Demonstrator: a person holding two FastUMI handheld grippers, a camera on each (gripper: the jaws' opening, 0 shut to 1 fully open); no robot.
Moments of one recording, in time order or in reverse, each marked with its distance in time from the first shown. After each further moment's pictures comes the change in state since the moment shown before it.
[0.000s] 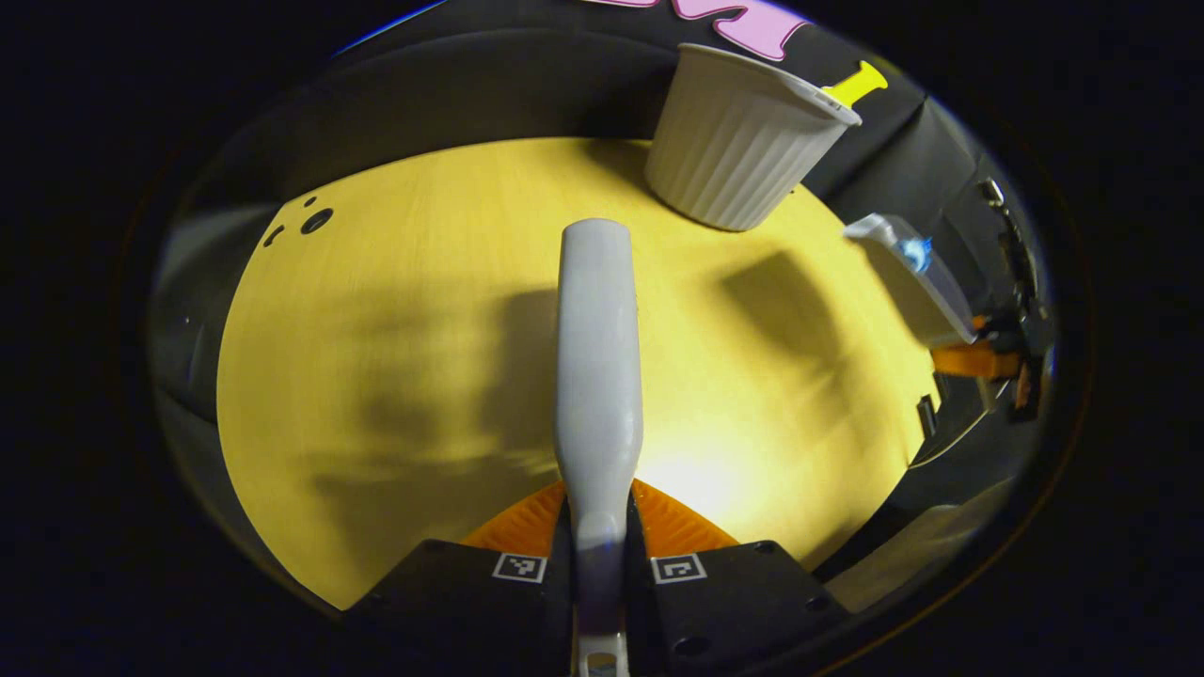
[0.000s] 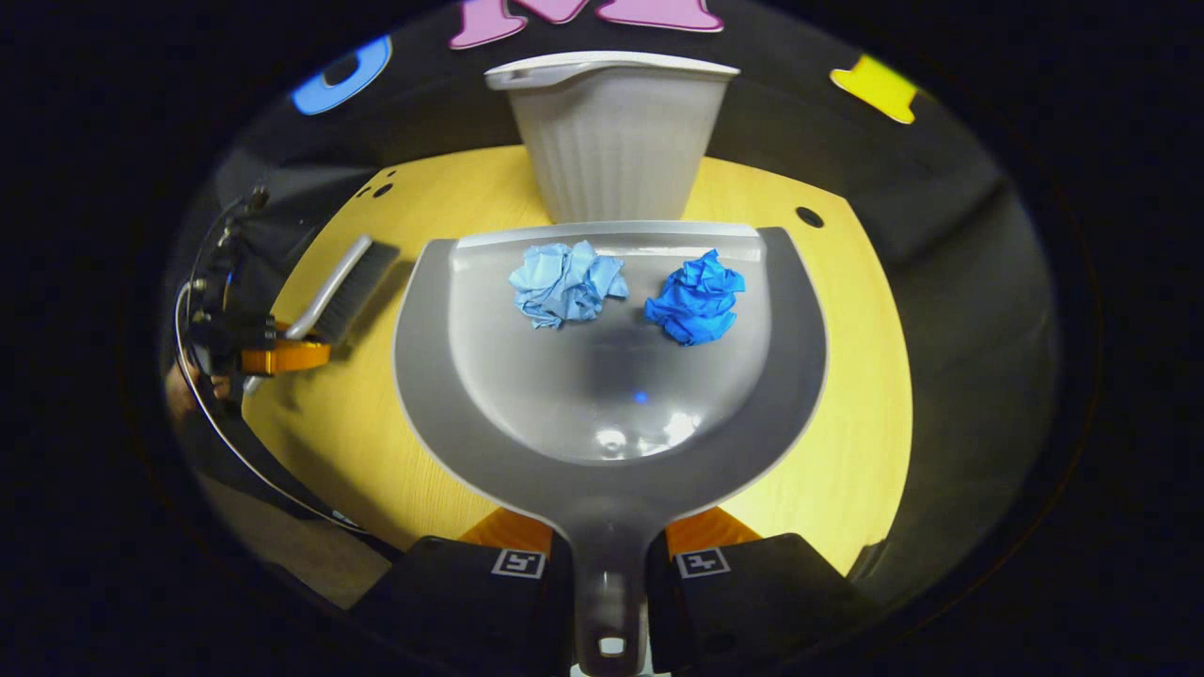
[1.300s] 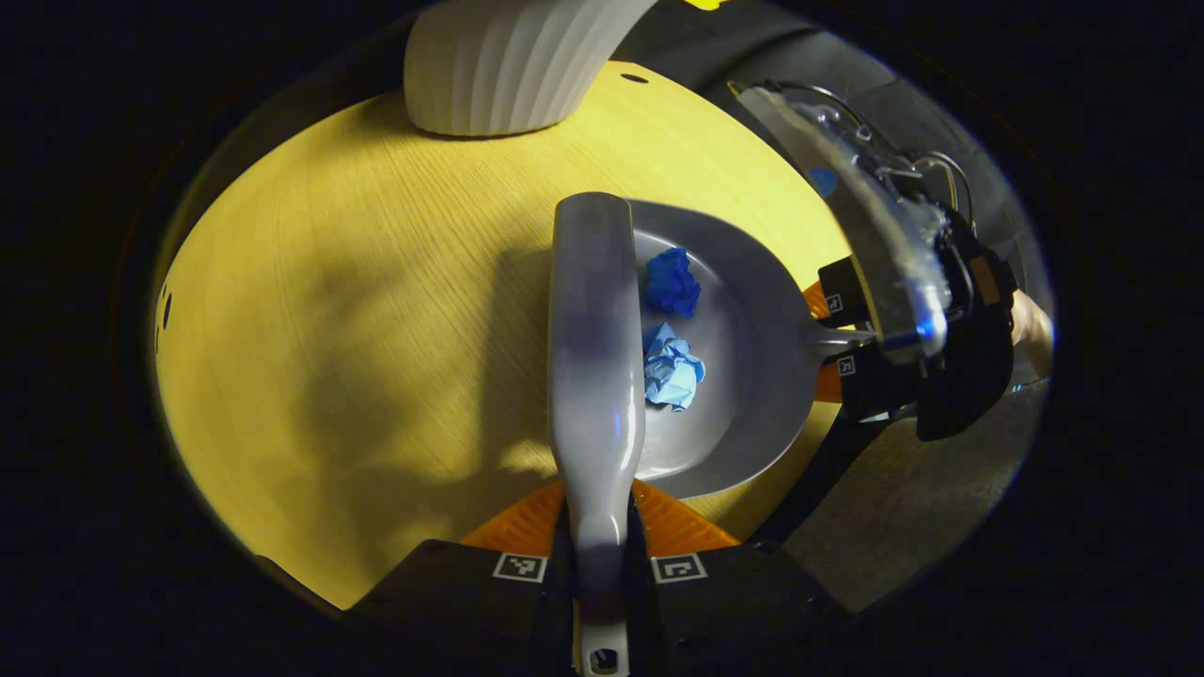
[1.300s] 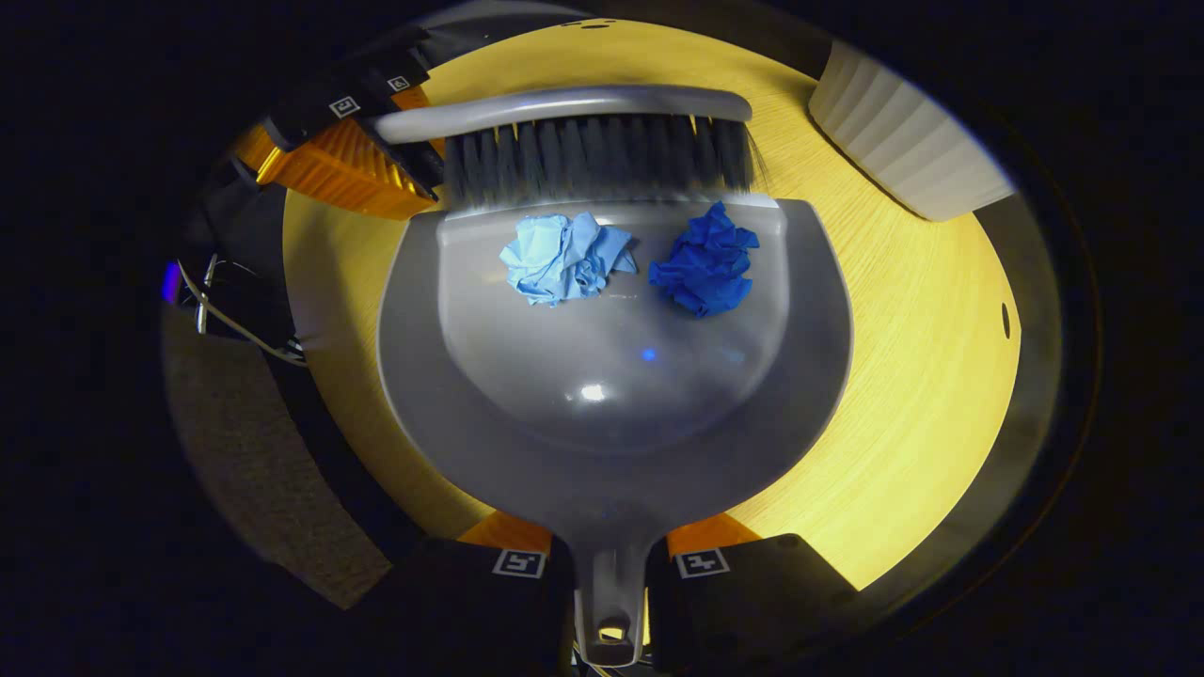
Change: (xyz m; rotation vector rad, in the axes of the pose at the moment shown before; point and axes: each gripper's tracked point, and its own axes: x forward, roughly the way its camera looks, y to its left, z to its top) left arm 0.027 -0.181 0.008 0.241 0.266 -0.254; right arm 0.026 -0.046 0.014 -0.649 0.298 0.219
